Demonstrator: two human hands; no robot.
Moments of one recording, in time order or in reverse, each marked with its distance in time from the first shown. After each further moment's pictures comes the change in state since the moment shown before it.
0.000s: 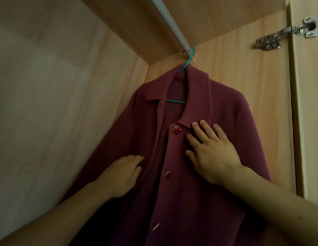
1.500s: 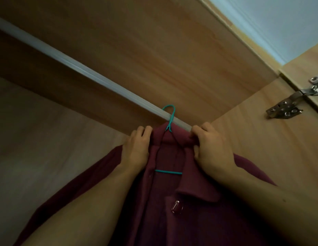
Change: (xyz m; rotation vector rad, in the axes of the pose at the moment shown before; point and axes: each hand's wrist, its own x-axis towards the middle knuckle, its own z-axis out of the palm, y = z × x) left_hand 0.245 0.018 -0.221 0.621 0.870 0.099; right_hand 0.201 0.052 -0.083 0.610 0.876 0.138
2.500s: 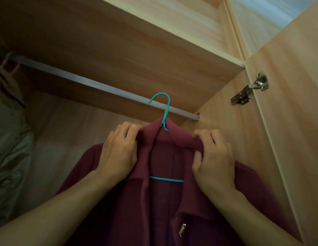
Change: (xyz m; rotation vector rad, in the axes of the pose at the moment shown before) left_hand -0.063 0.083 -0.250 0.065 -0.070 0.205; right_hand -0.110 -0.050 -0.145 0.355 0.284 0.180
